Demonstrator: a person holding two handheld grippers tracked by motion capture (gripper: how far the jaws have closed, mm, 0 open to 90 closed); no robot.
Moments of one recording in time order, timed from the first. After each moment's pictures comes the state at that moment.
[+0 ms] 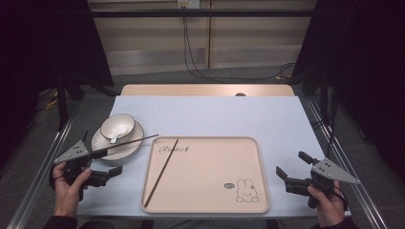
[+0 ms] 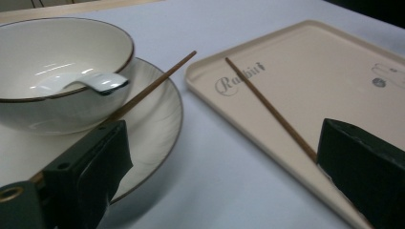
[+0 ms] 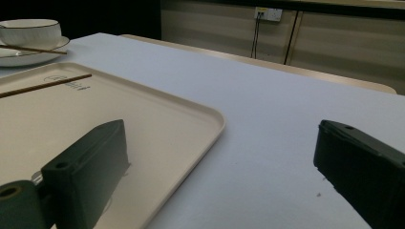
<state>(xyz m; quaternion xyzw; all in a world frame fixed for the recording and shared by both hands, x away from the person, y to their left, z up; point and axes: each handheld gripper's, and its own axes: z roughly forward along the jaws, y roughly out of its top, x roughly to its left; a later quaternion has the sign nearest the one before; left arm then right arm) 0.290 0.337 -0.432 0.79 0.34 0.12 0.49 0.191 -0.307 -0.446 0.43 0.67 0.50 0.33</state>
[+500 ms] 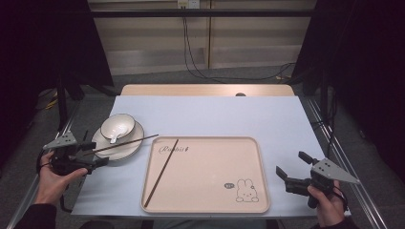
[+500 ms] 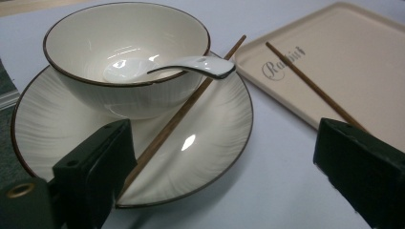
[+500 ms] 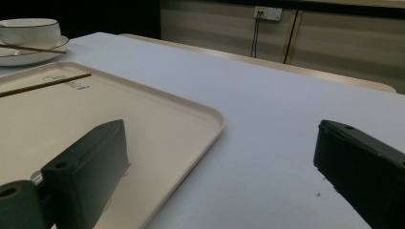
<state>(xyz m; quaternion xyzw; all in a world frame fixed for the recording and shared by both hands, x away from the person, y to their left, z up) 0.332 0.376 -0.435 0.82 0.33 0.12 0.45 0.191 -0.307 -0.446 0.44 0.67 0.50 0.33</state>
